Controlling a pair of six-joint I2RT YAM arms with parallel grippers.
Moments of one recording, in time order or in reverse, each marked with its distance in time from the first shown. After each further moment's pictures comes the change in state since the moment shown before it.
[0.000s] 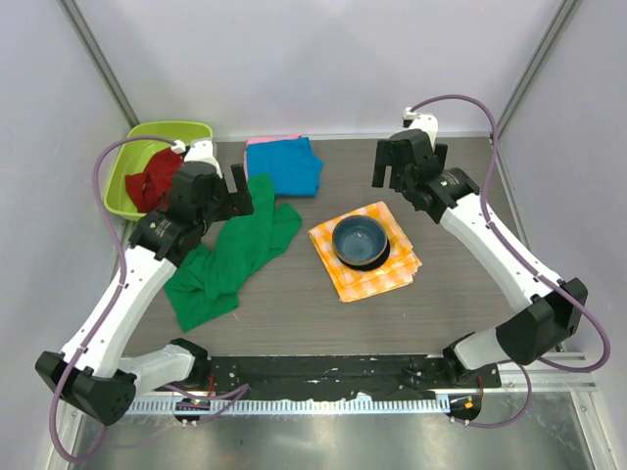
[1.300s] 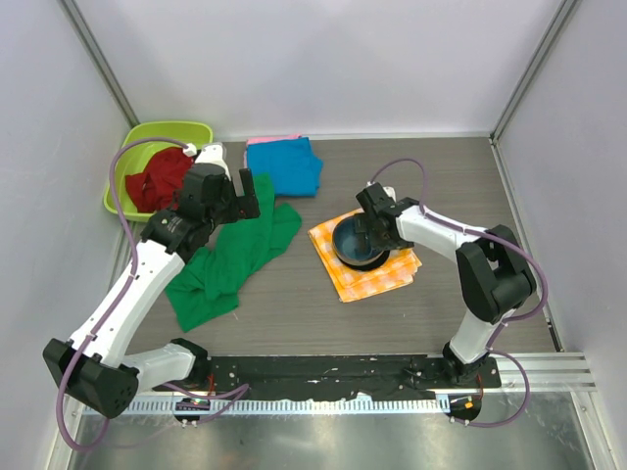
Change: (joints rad) left arm 0.000 0.023 -0.052 0.047 0.039 0.002; right arm 0.034 0.295 -0.328 0.047 -0.212 0.046
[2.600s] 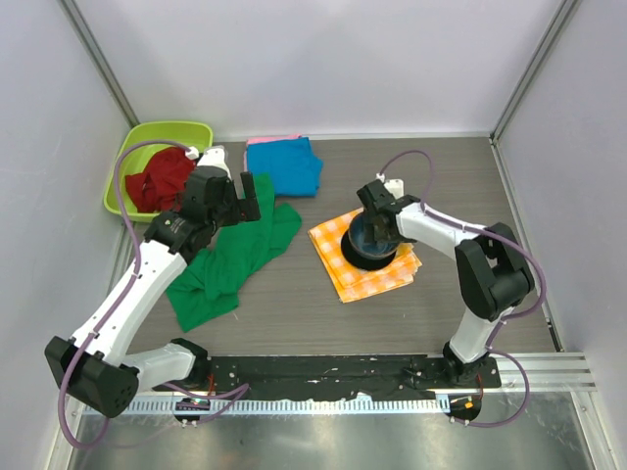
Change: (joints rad) left arm 0.000 0.004 -0.030 0.013 -0.007 0.000; right arm -0.036 0.031 0.023 0.053 0.176 0.082
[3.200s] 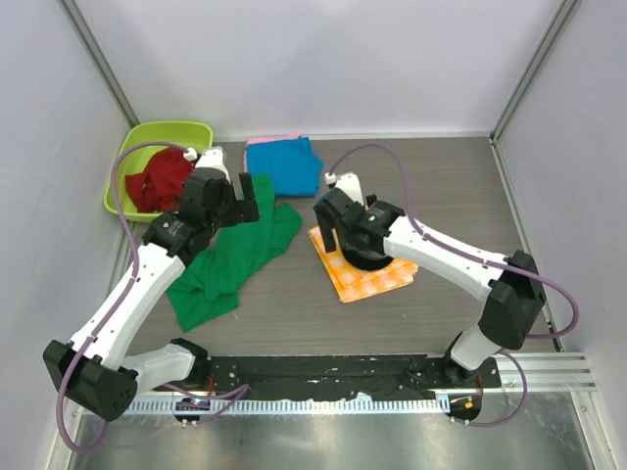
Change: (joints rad) left arm 0.000 -0.020 -0.015 0.009 -0.003 0.000; right arm 0.375 -0.178 0.224 -0.253 0.094 0.001
